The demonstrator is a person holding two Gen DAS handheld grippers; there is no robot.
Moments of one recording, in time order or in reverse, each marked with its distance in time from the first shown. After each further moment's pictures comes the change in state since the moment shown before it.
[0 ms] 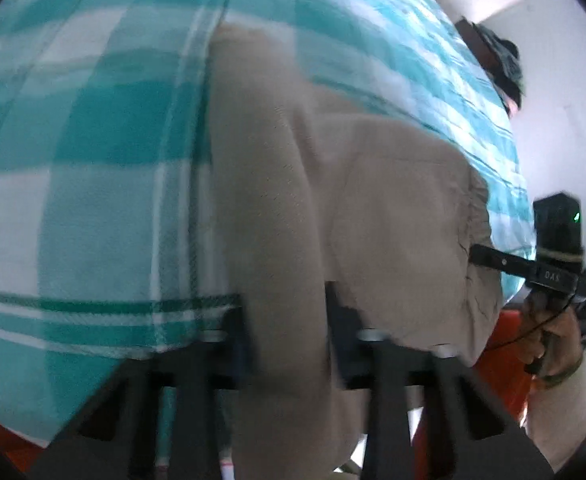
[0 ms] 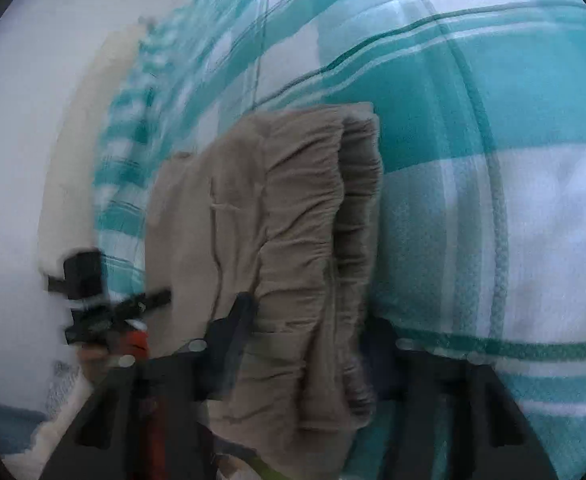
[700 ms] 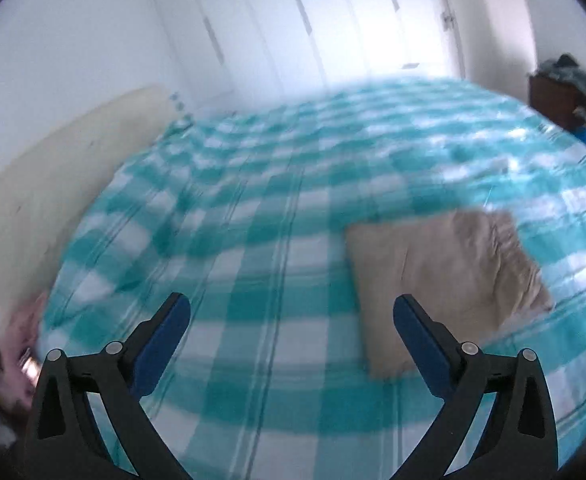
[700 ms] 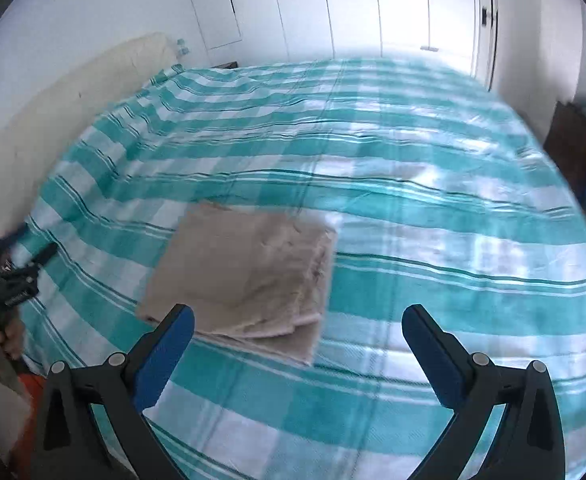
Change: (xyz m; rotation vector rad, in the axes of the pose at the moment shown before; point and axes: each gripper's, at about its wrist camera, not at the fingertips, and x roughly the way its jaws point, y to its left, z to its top) left arm -0.139 -0.054 0.054 0.187 -0.649 0.760; right arm -0.119 0.161 0.108 -0.420 -0.426 -0.459
